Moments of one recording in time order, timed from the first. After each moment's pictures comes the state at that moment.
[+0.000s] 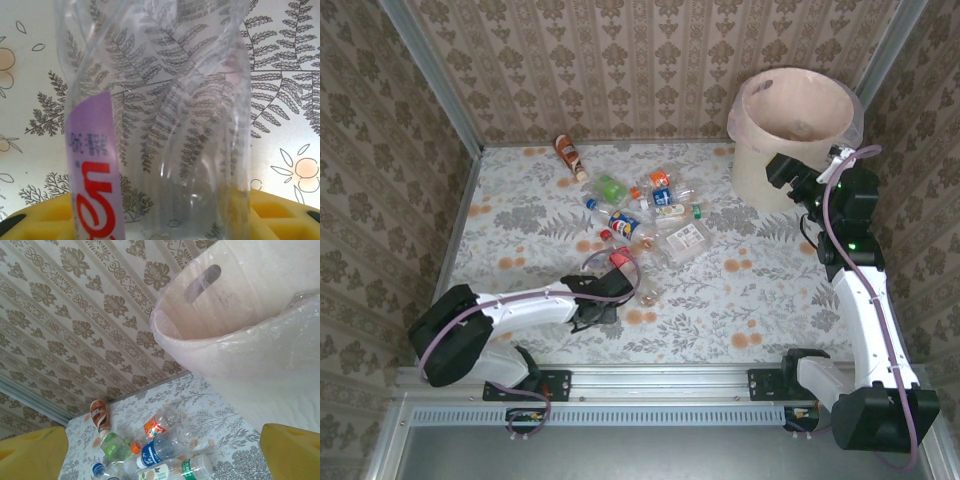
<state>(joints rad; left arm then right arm) -0.98 1.38 0.63 -0.63 -0.30 -0.92 -0.12 1.01 0.97 -0.14 -0.30 0.55</state>
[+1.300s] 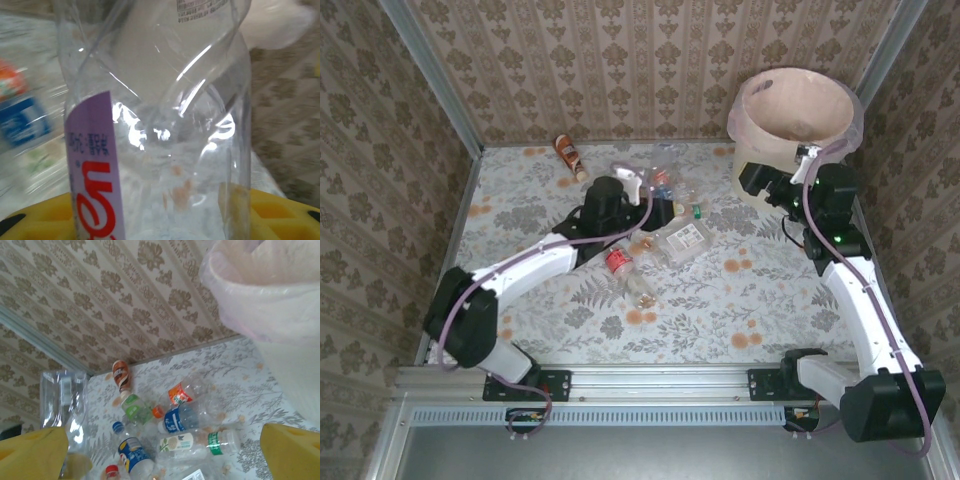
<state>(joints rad) -0.73 1.54 1.07 0.16 0.34 -0.53 0.01 1.08 0.98 -0.15 -0.39 0.50</state>
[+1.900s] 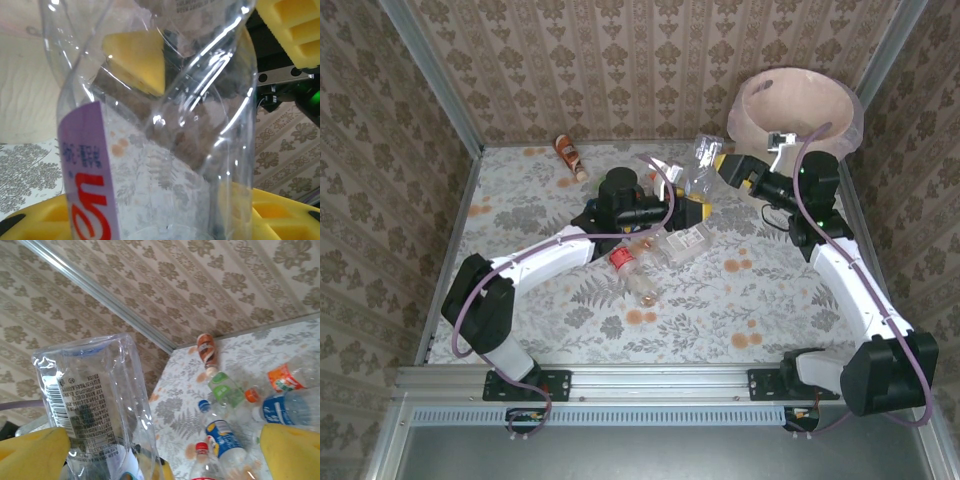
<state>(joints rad) -0.80 1.62 1.17 0.36 0.66 -0.52 0.08 1.21 1.01 0.10 -0.69 0.74</state>
